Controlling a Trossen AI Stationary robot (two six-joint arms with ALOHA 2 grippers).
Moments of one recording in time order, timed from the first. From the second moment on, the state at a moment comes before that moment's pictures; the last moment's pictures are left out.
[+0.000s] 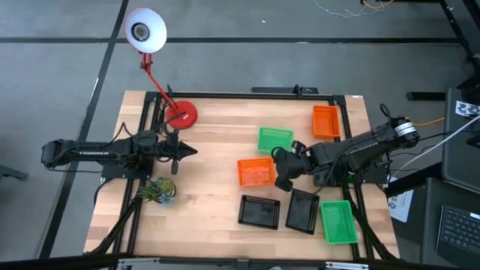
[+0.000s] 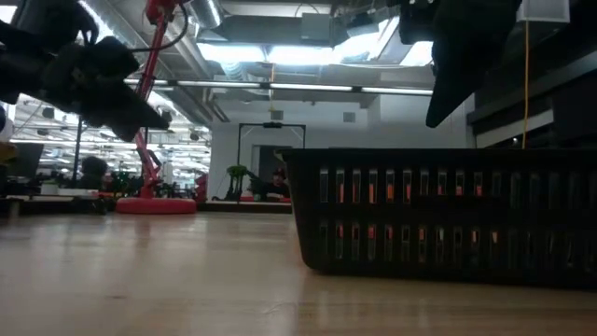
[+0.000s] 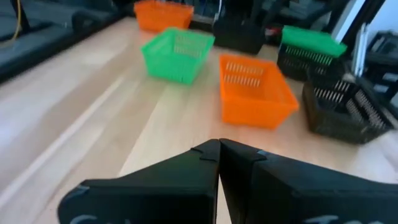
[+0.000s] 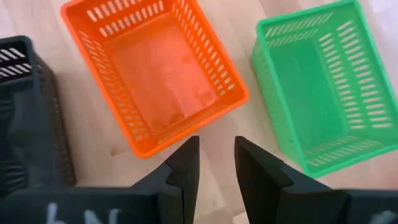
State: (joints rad) left arm 0.16 0.40 0.06 0.14 0.04 -0.15; right arm 0.27 1.45 1.08 -0.85 0.34 0.62
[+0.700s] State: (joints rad) left arm 0.11 0.12 0.01 0.01 0.01 -0.02; right arm -0.15 1.68 1.25 -0.88 0.11 0.02
